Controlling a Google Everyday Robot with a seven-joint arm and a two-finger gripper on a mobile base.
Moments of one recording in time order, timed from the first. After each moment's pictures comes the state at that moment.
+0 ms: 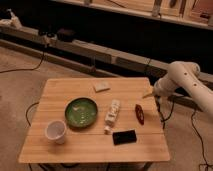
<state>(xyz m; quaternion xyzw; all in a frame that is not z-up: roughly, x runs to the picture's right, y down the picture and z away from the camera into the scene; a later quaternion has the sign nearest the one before) 0.280 0.064 0.820 -0.12 -0.26 -0.57 0.77</state>
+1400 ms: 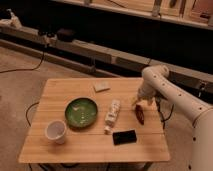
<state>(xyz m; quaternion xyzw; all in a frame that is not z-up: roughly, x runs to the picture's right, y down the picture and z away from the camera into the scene) 0.239 0.106 0.891 -0.21 -0.27 -0.65 0.68</state>
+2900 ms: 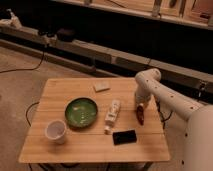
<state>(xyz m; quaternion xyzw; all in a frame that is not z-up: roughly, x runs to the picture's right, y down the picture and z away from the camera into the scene) 0.233 0.128 0.908 -0.25 -0.25 -0.64 0.68</state>
